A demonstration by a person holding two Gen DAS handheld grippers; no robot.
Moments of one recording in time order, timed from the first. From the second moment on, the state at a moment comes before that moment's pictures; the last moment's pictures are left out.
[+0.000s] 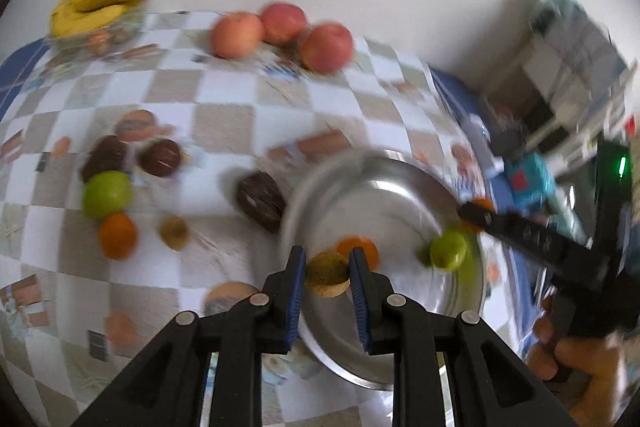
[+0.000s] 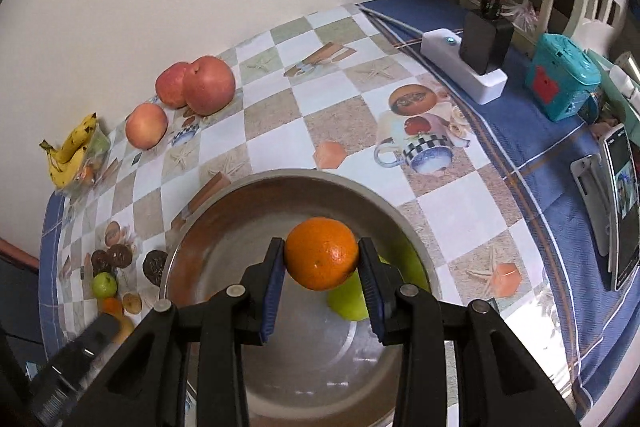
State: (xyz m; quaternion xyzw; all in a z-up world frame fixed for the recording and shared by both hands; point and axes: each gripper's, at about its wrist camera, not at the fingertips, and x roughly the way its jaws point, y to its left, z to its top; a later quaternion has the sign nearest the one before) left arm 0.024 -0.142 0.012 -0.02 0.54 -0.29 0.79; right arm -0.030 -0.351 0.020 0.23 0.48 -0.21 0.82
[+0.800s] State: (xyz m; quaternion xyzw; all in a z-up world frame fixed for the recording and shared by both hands) left arm 0.005 -0.177 -0.040 0.04 0.57 -0.29 0.77; right arm -0.006 -0.314 -0.046 0.18 0.56 -0.18 0.79
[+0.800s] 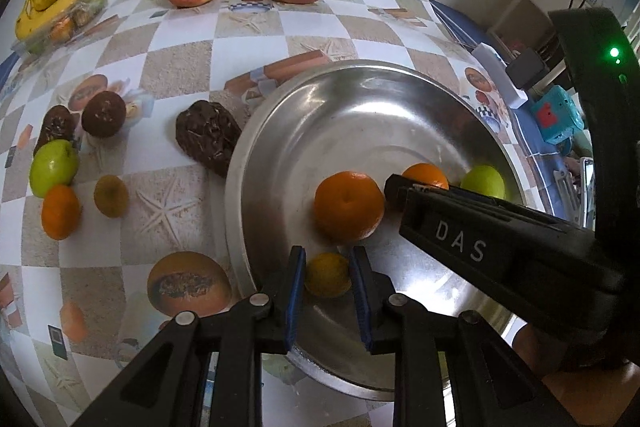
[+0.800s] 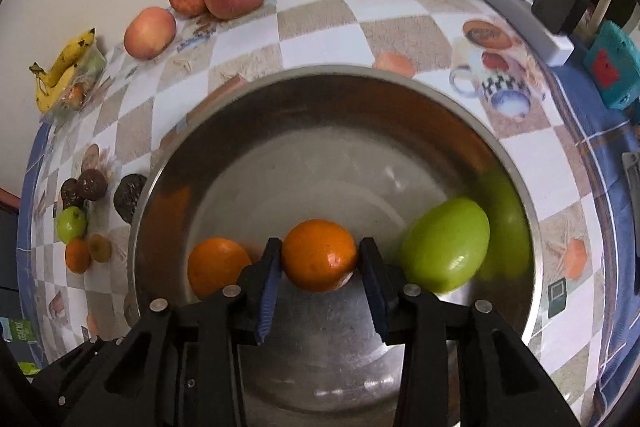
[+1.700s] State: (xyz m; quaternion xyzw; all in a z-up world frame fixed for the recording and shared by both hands) left arm 0.015 -0.162 -0.001 0.00 0.55 -0.29 0.78; right arm -0.014 -0.309 0.010 0.18 0.48 -0.17 0.84
